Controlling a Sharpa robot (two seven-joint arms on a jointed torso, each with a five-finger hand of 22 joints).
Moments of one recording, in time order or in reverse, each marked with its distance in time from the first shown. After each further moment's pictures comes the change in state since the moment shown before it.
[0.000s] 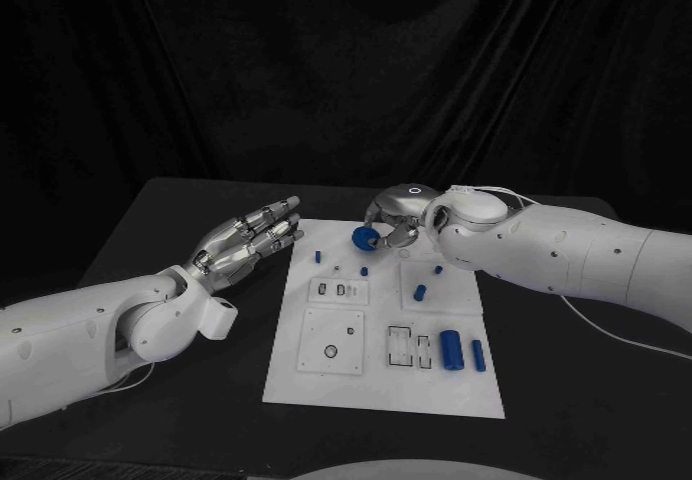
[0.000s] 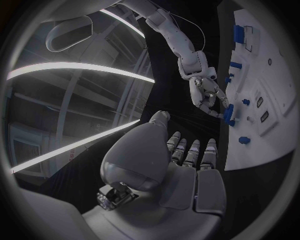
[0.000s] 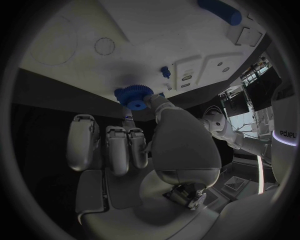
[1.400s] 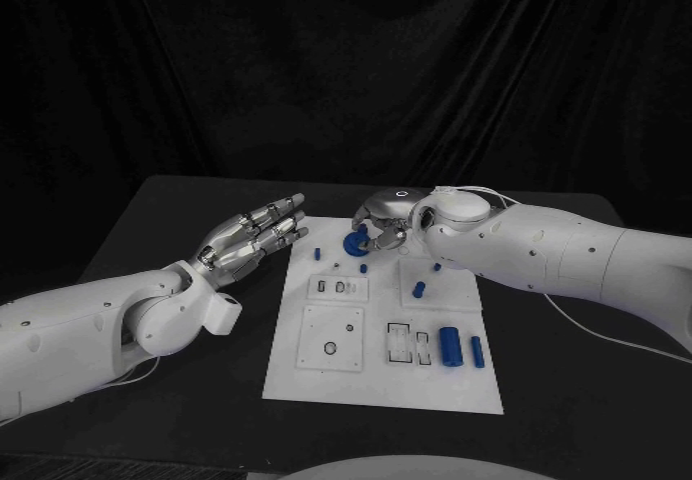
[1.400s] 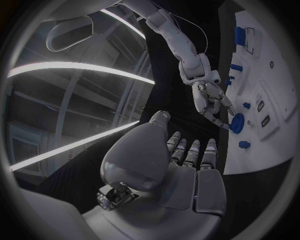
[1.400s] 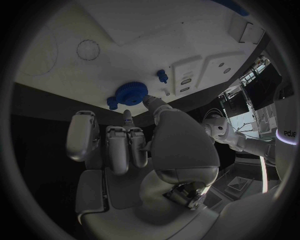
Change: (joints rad) left arm 0.000 0.016 0.000 -0.012 0.000 0.012 -0.007; left_hand 0.000 0.000 0.003 -0.003 0.000 0.000 0.000 0.000 0.000 -0.004 0.004 0.000 0.000 0.000 0.000 0.000 0.000 0.000 0.000 0.000 0.000 0.000; right arm -0.017 0.067 0.000 -0.061 0.003 0.050 0.000; right_hand -0.020 0.010 0.011 -0.018 -0.294 -0.177 -0.014 -0.152 0.084 0.000 0.007 0.000 0.000 0.000 0.007 0.000 0.001 0.000 -0.031 0.009 -0.088 0.000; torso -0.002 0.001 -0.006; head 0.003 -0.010
